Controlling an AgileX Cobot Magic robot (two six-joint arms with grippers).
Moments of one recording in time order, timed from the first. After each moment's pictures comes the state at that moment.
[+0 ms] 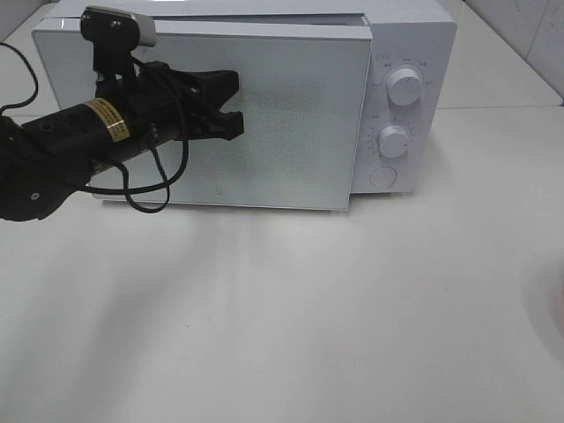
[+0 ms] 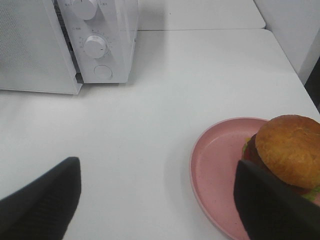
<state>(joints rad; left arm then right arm) -0.50 1.92 -0.88 0.31 -0.92 -0.30 0.03 0.00 -0.49 -0.02 0.97 0.04</state>
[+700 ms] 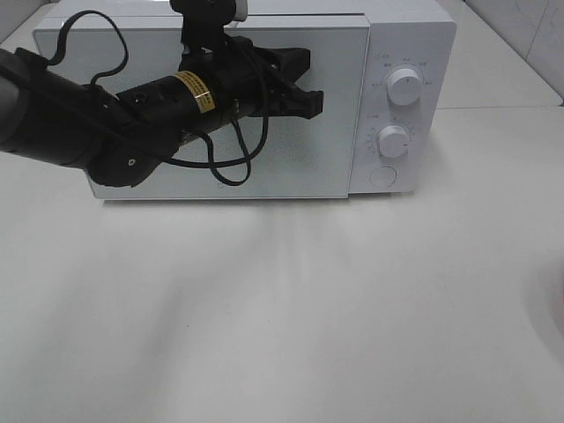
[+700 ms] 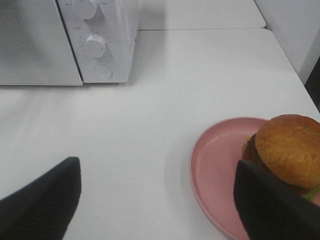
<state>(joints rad) -0.62 2.03 -1.13 0.22 -0.79 -0.23 0.03 0.00 -0.49 -0.02 0.97 0.04</state>
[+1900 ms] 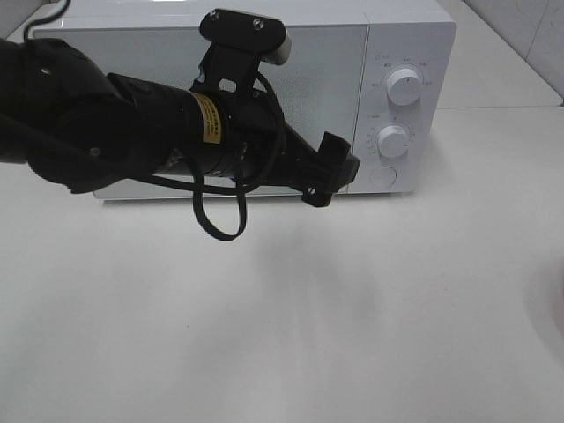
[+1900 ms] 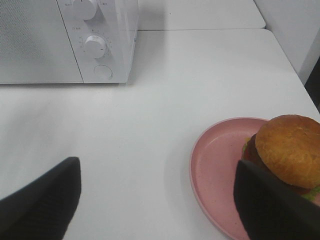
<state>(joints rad) -0.83 1.73 -1.01 0.18 -0.03 -0.30 0.03 0.00 -0.49 -0.02 0.97 0.04</state>
